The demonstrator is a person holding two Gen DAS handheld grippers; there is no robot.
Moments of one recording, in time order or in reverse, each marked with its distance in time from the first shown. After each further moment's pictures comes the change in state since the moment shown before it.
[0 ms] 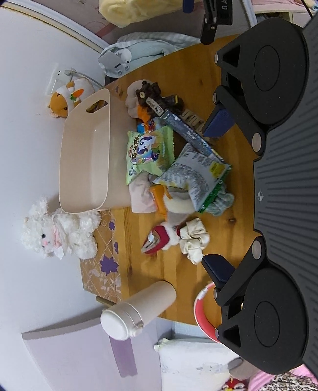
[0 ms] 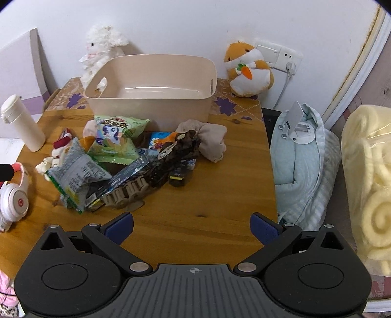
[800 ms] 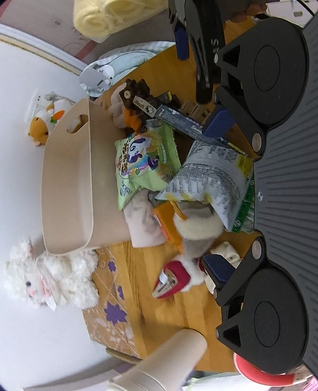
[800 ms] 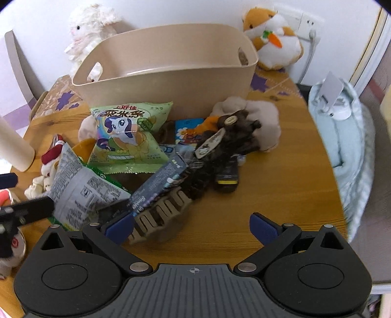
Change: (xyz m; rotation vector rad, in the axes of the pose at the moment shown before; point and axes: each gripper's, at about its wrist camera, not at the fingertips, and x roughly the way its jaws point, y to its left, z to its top) left arm 0.108 0.005 0.003 0.142 -0.022 -0.156; right arm 0.112 0.068 0.017 0.119 0.070 0.066
